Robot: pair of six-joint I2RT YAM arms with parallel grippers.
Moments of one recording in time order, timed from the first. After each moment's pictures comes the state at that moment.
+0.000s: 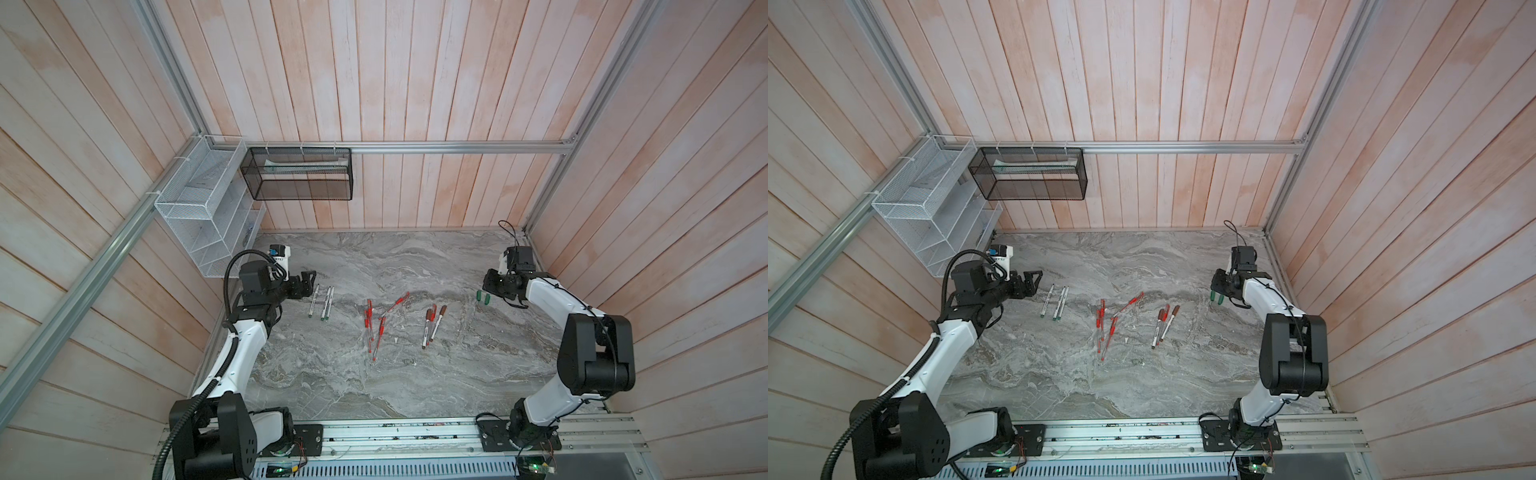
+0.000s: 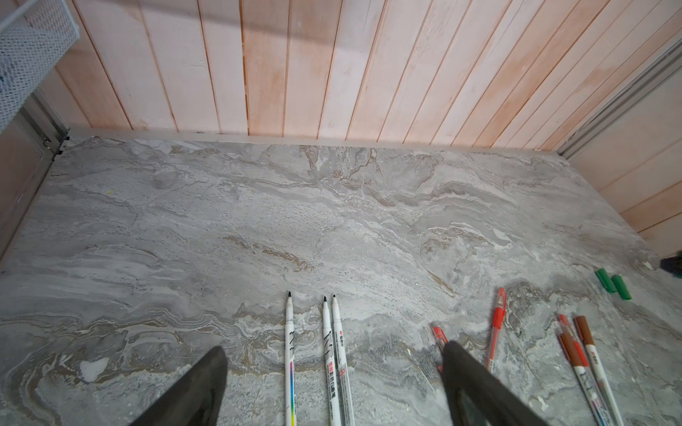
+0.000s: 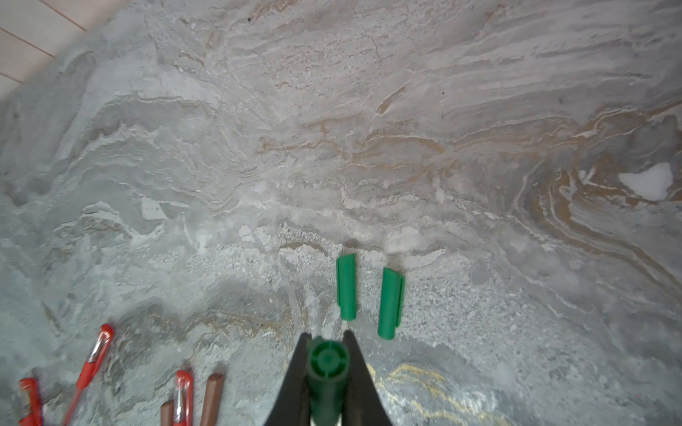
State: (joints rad) left arm 0.12 1.22 0.82 -0.10 0.42 -0.02; right arm 0.01 1.69 1.13 -0.44 -0.11 0.37
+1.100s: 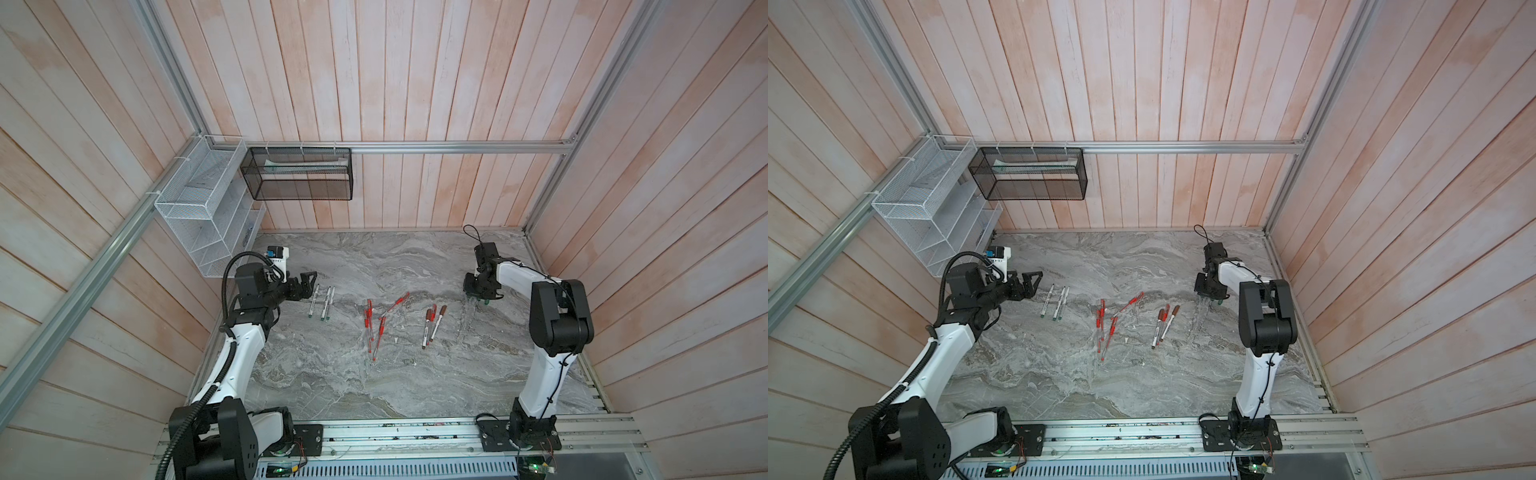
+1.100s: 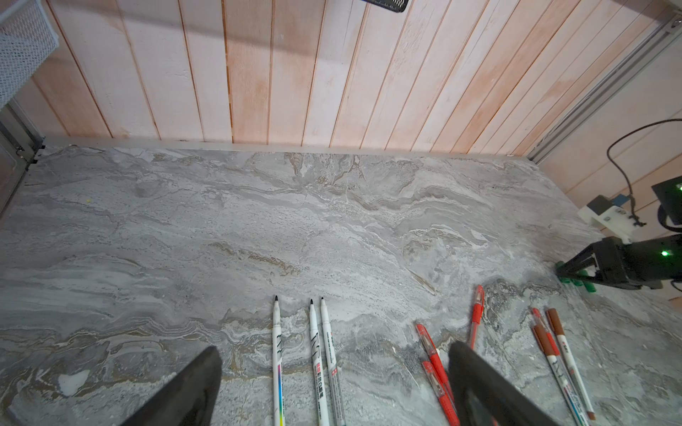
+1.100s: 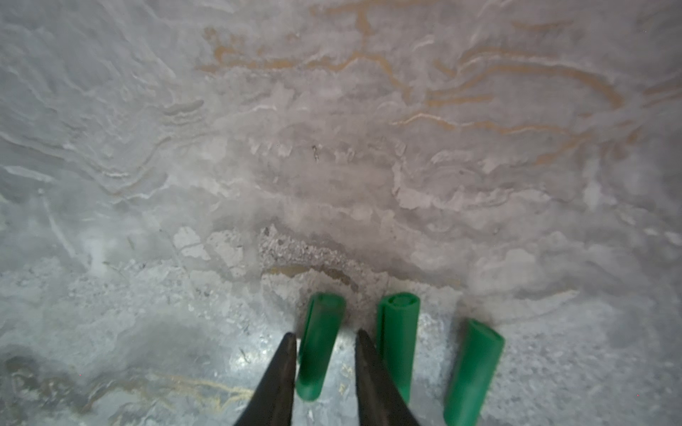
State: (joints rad) left arm 0.14 1.19 0.80 -0.08 0.49 -0.02; right arm 0.12 1.97 1.34 -0.61 0.00 0.36
